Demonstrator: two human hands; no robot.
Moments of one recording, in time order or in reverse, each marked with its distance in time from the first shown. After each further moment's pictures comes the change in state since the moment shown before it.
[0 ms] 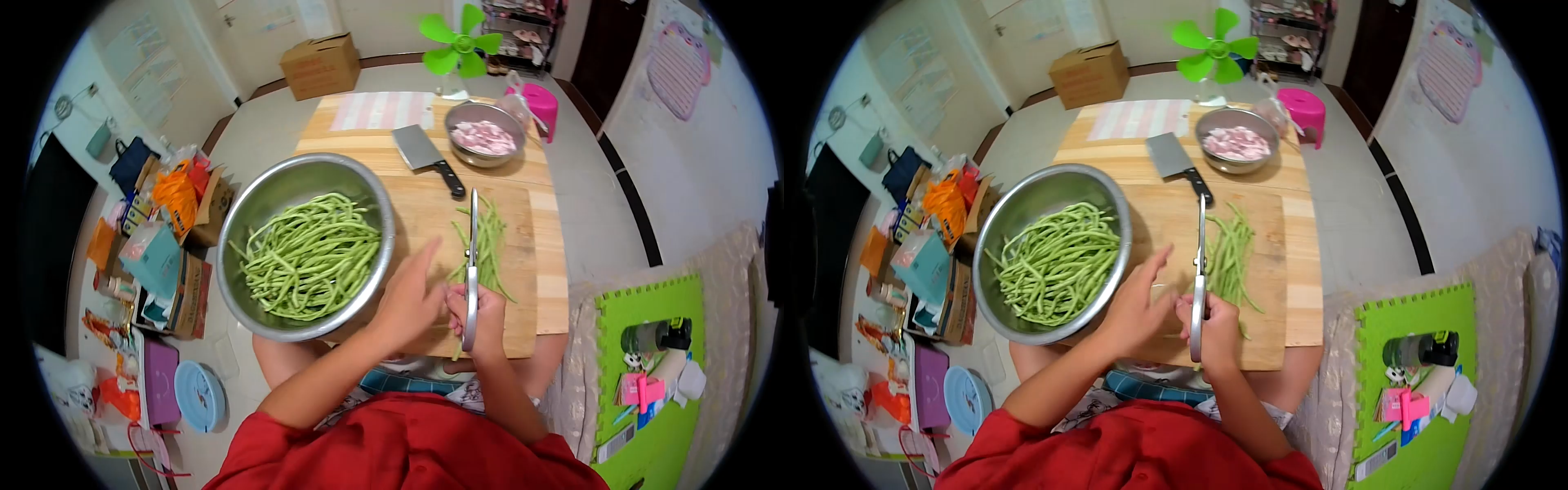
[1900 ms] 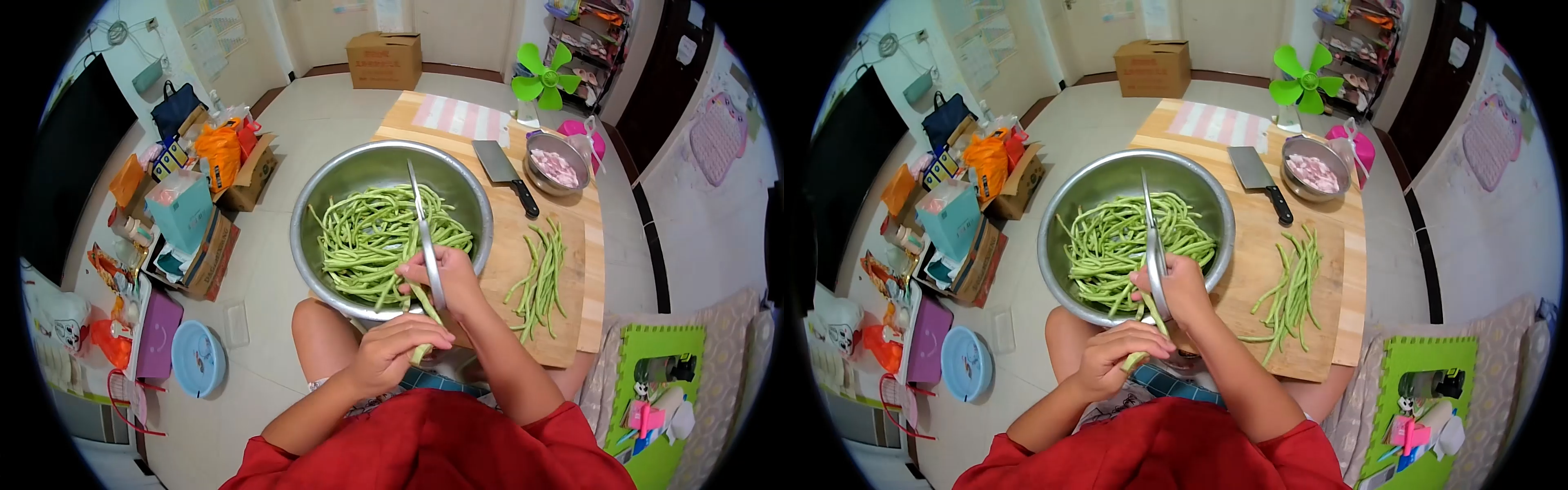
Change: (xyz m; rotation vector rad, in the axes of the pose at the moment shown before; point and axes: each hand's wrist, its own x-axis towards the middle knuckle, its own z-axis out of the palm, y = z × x) left_hand -0.131 -0.017 -0.115 -0.334 0.155 0.304; right_hand 0.005 -0.008 0.165 -0.044 -0.566 0.139
